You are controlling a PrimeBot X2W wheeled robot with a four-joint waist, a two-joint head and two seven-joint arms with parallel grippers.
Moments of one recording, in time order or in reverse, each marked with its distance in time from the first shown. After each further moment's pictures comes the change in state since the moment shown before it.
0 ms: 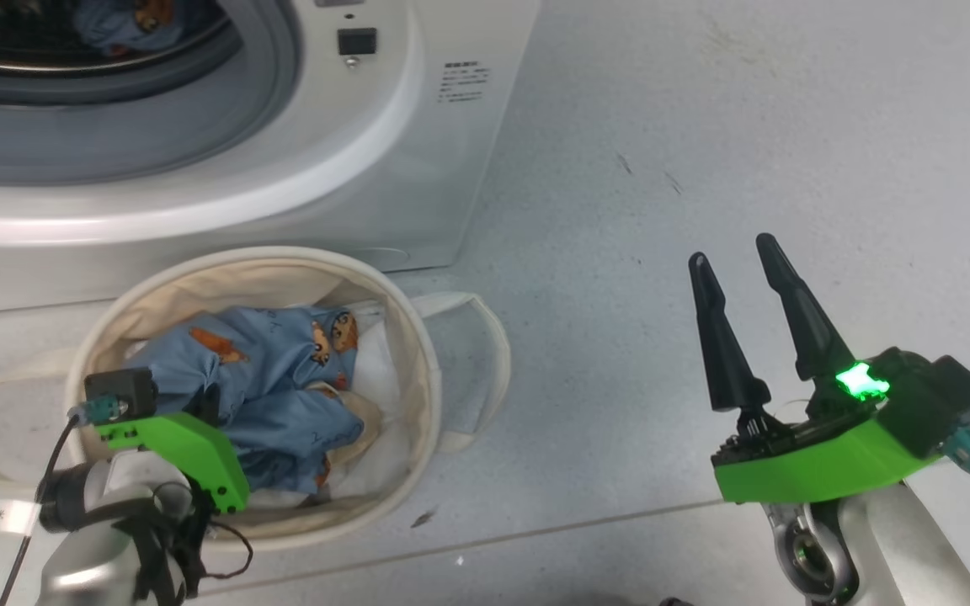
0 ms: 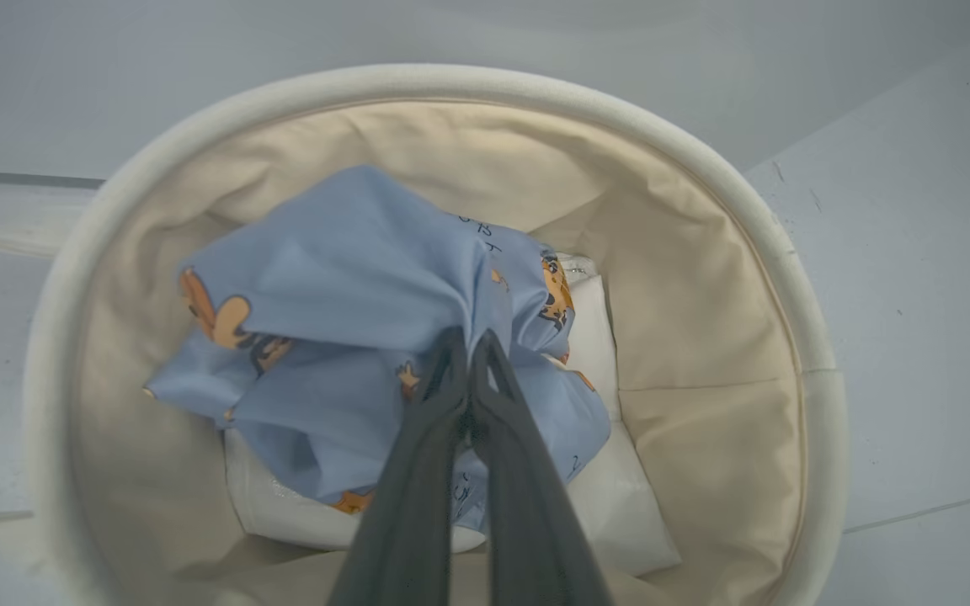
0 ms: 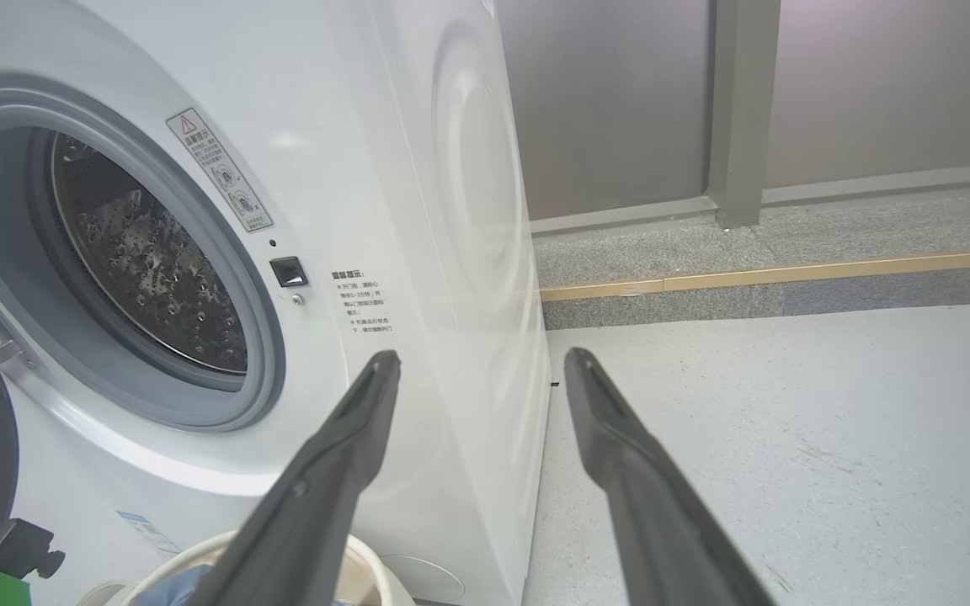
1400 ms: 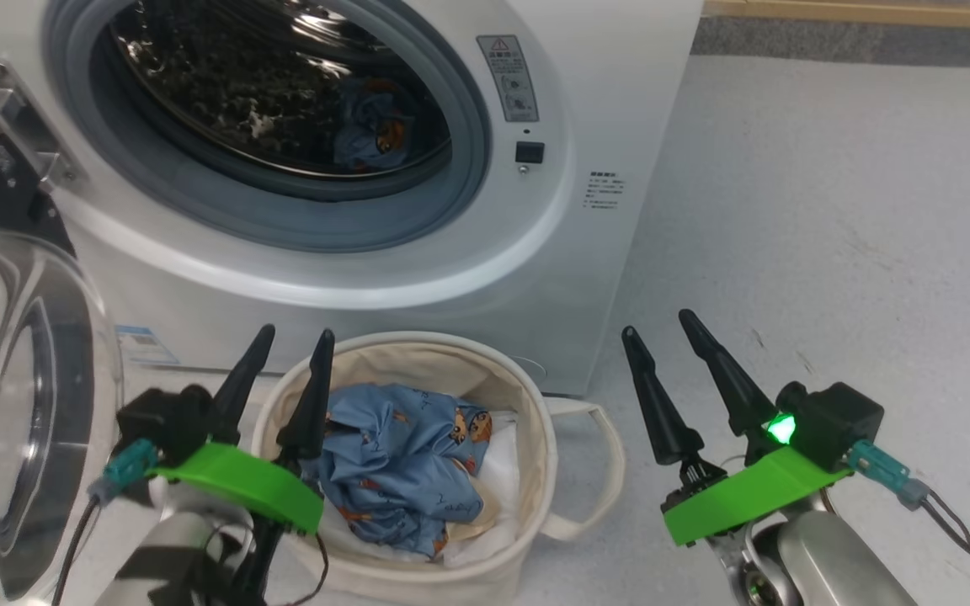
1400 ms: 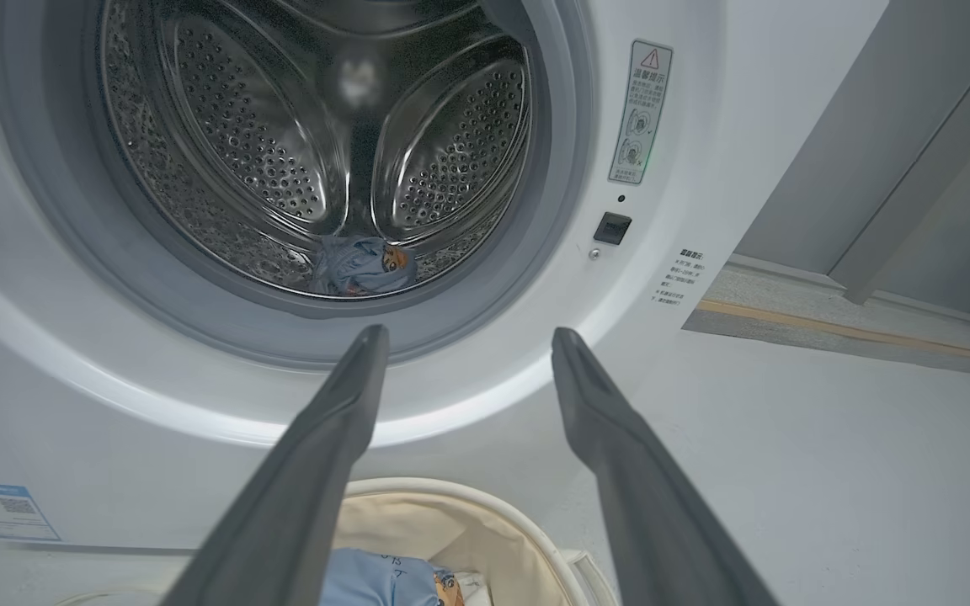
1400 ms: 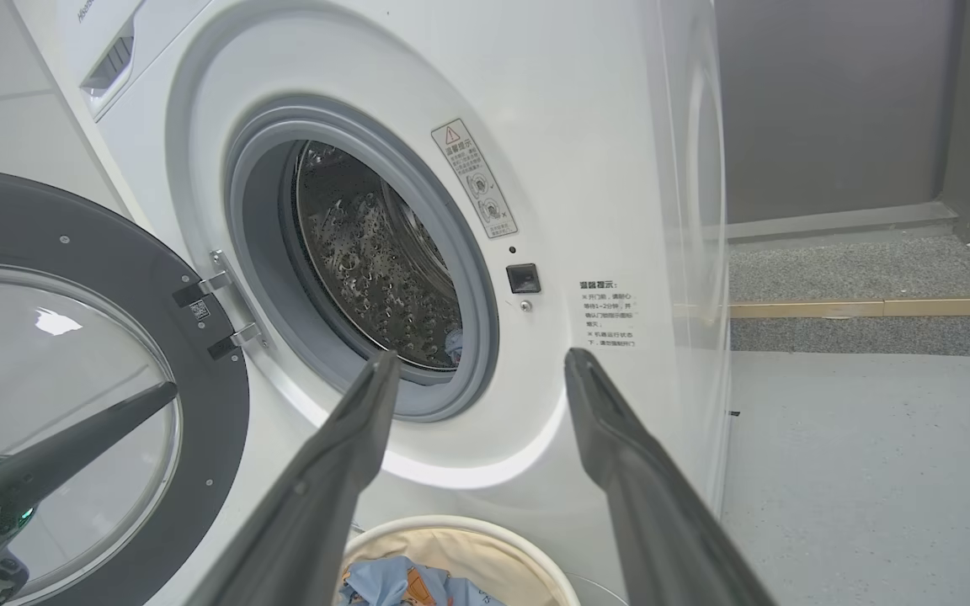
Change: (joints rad) left arm 0.299 0.065 0.011 -0.787 0.043 0.059 -0.098; right arm -0.016 0.003 0.118 0.212 0.052 0.000 0.000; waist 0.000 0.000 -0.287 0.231
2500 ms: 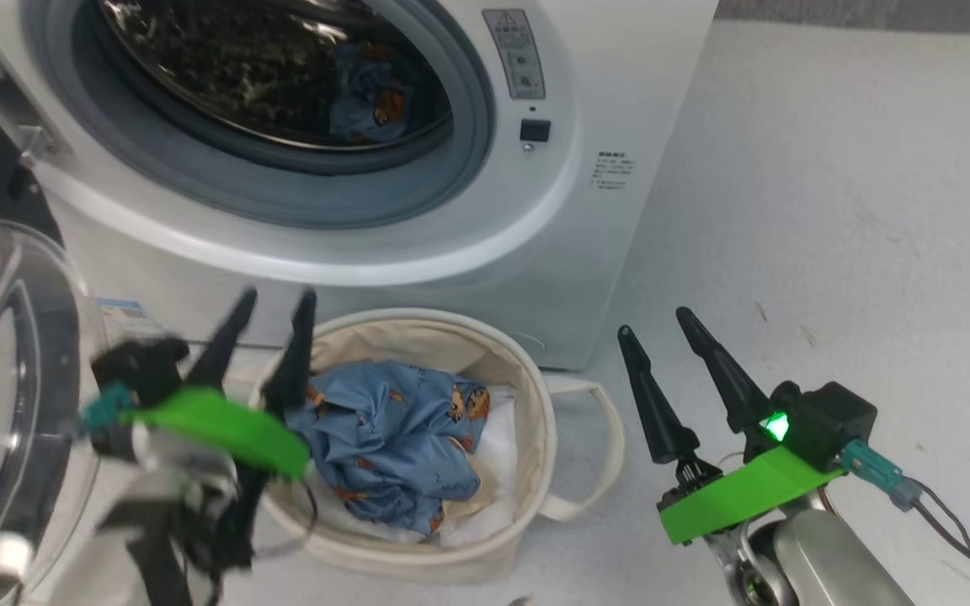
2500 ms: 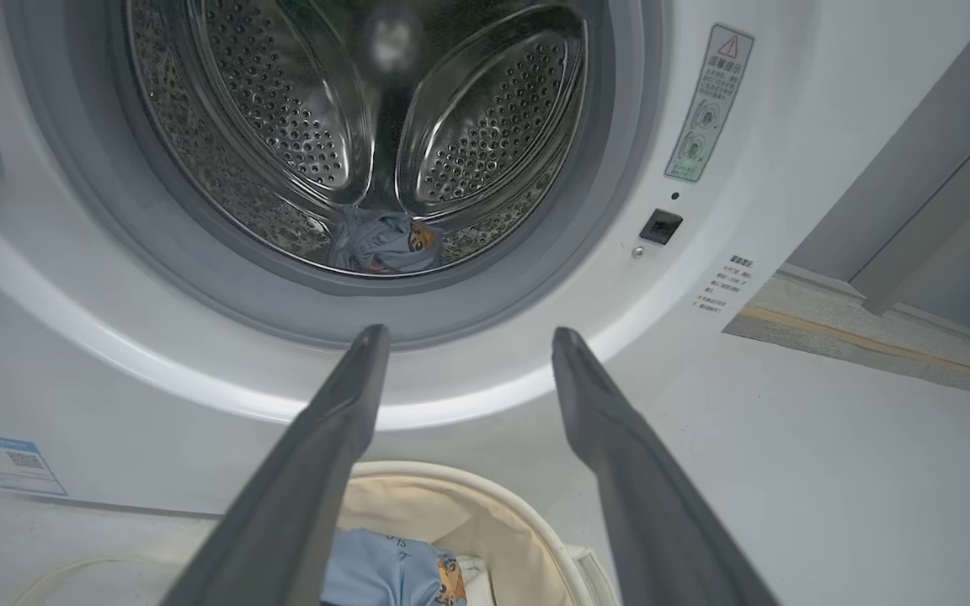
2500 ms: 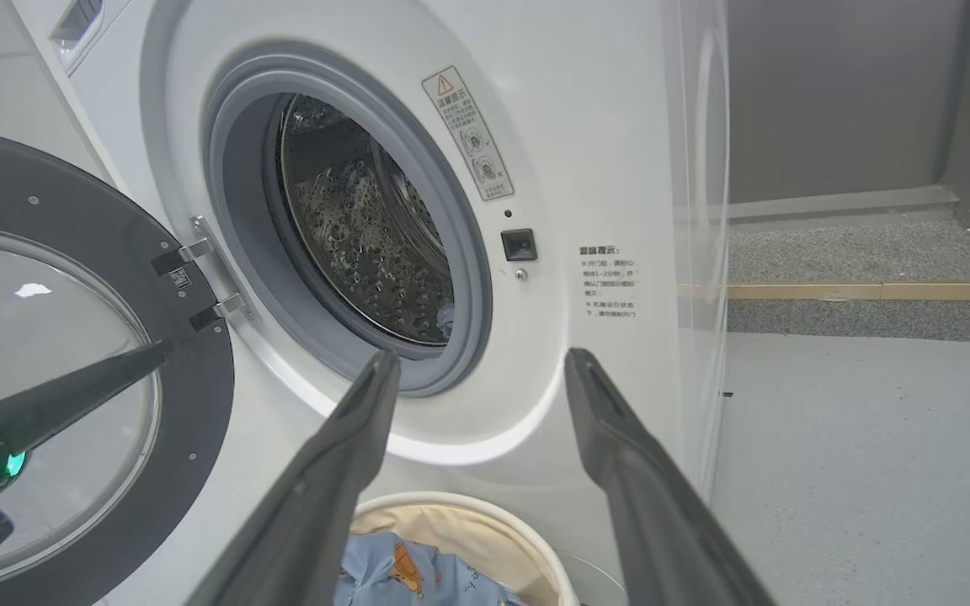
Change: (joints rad) left arm -0.030 0.018 0.018 -0.041 -0.069 0.036 0.086; right arm -0.002 0.015 -0.009 0.006 -0.051 0.000 0.000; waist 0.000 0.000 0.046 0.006
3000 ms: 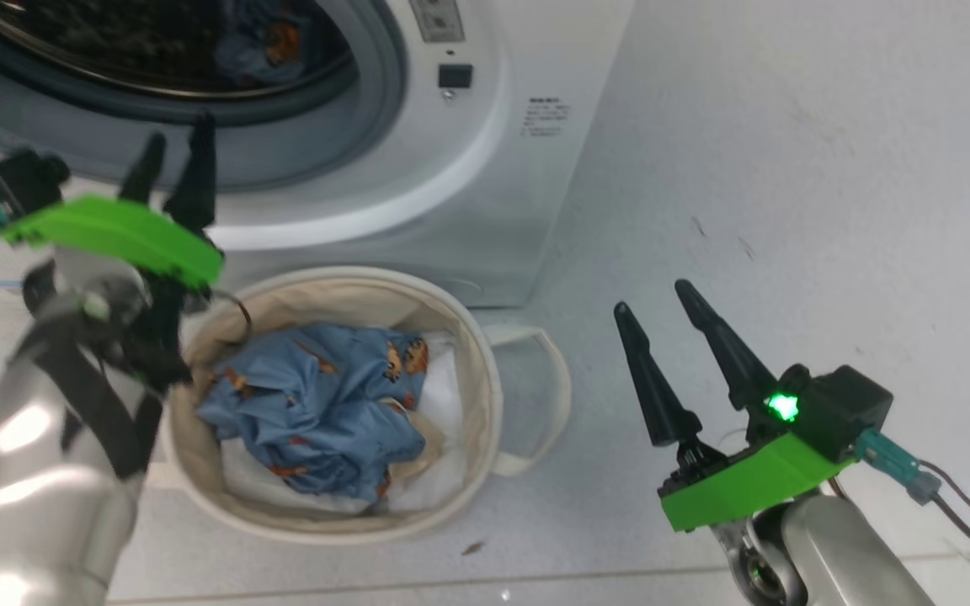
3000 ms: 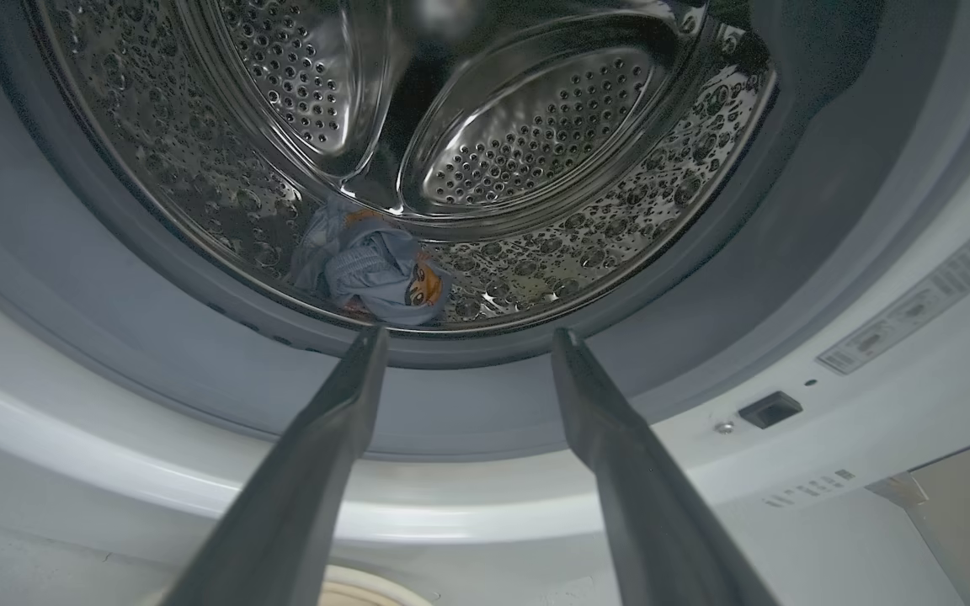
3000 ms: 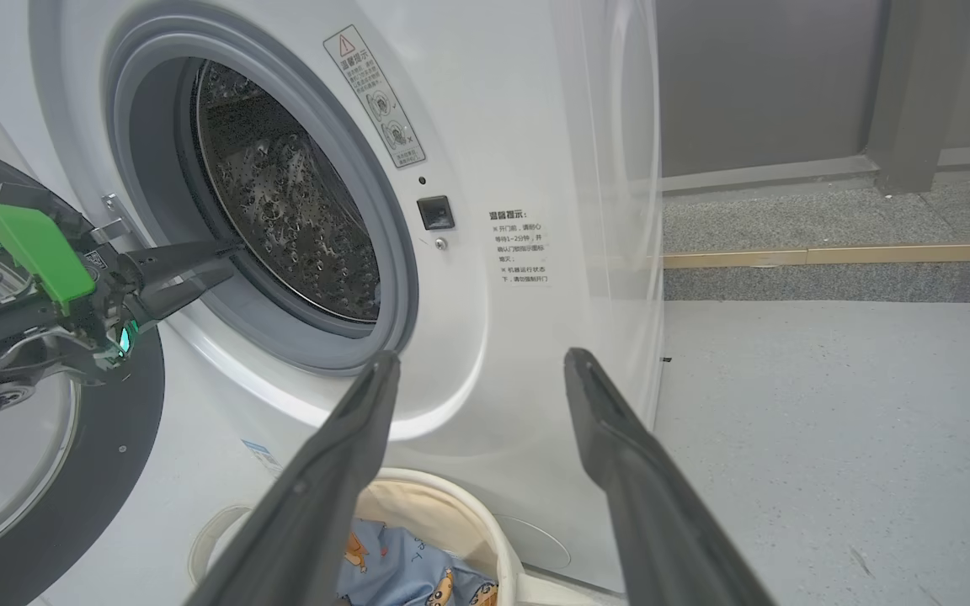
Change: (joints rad) left arm -0.435 -0.047 0.101 0.430 -0.256 -0.104 0.087; right arm -0.006 -0.013 0.003 -0.098 -0.012 0.000 0.029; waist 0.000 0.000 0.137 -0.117
